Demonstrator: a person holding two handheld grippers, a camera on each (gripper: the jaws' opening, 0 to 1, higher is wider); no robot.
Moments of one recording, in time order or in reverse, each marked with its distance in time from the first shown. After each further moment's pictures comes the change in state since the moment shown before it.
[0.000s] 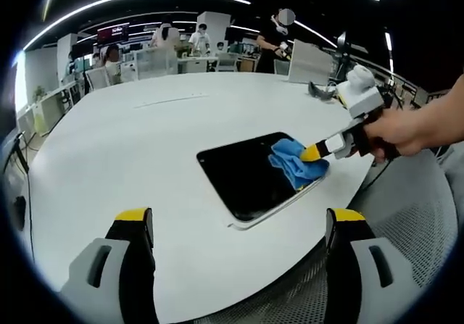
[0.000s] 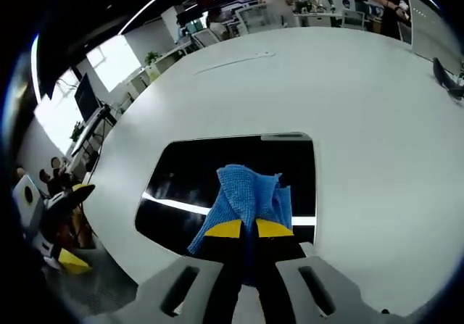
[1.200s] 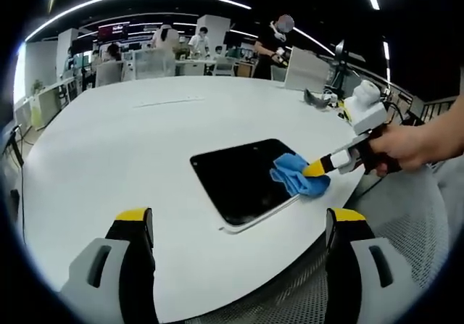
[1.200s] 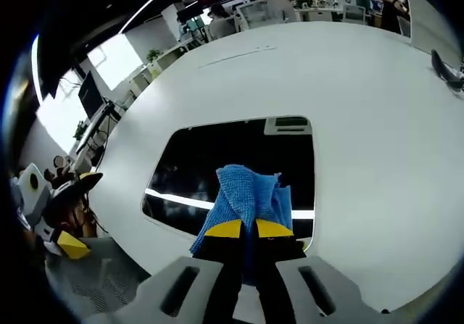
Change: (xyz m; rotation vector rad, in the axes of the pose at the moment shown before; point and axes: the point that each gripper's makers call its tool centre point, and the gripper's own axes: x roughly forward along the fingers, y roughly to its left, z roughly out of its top) left arm -0.001 -0.010 0.005 -0.033 -0.012 -0.052; right arm -0.013 0.003 -0.018 0.015 0.030 0.023
